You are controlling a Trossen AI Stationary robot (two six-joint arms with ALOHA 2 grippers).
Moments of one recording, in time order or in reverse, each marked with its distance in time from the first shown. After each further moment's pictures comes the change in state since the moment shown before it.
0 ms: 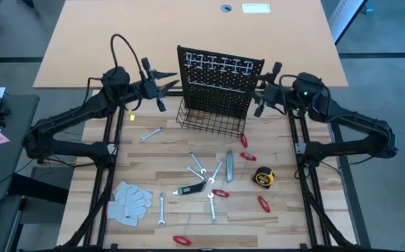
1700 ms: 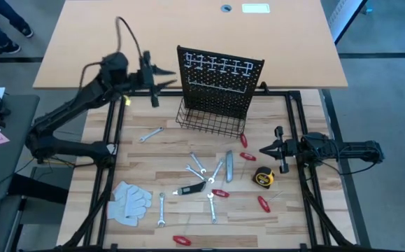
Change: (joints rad) left arm 0.084 0.059 0.182 -0.326 0.212 -0.277; right arm 0.410 -0.997 -1.052 0.038 -0.109 0.674
